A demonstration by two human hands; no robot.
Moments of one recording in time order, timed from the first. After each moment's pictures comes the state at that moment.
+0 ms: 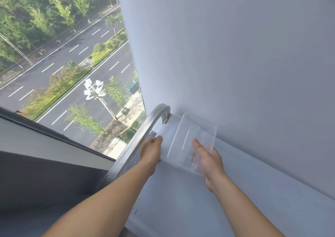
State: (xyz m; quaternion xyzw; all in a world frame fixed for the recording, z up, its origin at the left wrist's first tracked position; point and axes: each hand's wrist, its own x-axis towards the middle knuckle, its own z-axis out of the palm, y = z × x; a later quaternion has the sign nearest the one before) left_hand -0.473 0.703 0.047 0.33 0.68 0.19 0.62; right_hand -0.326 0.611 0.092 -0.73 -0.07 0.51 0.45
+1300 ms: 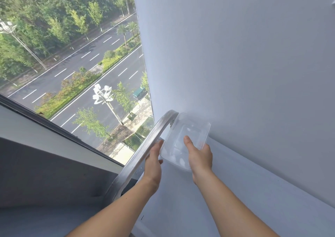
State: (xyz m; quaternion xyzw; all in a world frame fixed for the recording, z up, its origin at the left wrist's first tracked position) left_hand -0.497 0.671 0.073 0.31 0.61 0.30 0.66; right_hand -0.369 0.658 0.071 -0.79 -0.10 0.43 0.42
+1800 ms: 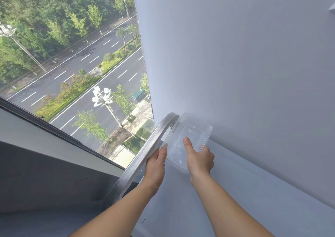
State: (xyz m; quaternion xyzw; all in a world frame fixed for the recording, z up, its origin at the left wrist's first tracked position) left_hand -0.498 0.671 0.082 0.39 0.61 0.27 0.64; right_hand -0.373 0.664 0.068 -0.84 -0.10 0.37 0.37
